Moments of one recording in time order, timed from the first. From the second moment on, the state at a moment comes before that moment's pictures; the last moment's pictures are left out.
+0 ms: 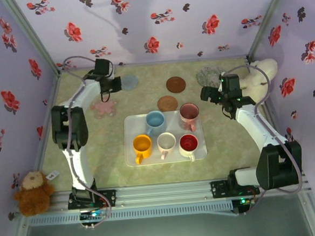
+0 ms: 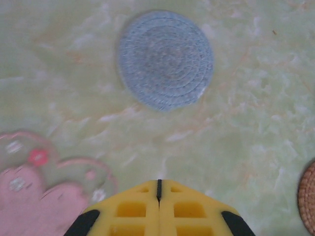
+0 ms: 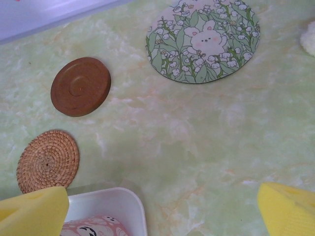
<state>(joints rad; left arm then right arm) -0.24 2.06 1.69 -0.57 0.12 -0.26 0.14 1.32 0.97 -0.38 0.00 0.33</state>
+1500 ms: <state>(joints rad) -0.26 2.54 2.17 -0.57 0.13 -0.36 0.14 1.43 1.09 -0.40 0.07 0.29</state>
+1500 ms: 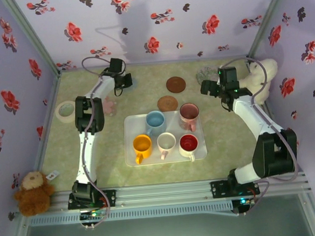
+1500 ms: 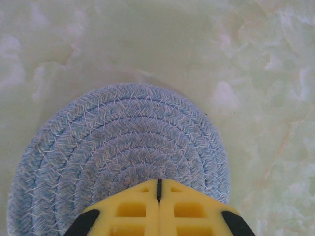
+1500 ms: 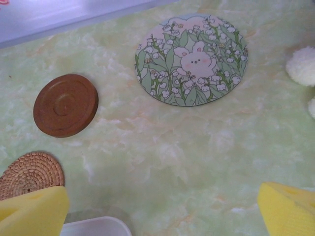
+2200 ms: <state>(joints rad) -0.31 2.32 1.84 -0.63 0.18 -0.36 0.14 1.40 1.09 -0.41 0.06 0.29</state>
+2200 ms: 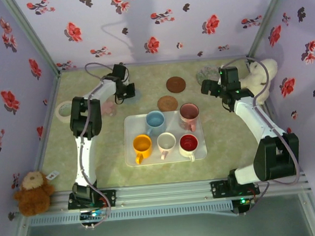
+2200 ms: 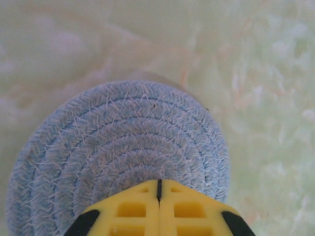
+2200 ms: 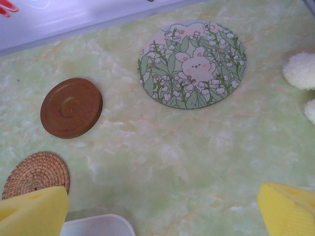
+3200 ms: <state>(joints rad) -0.35 2.09 1.66 -0.65 0.24 -0.36 0.08 1.66 1.40 -0.67 -0.23 0.21</state>
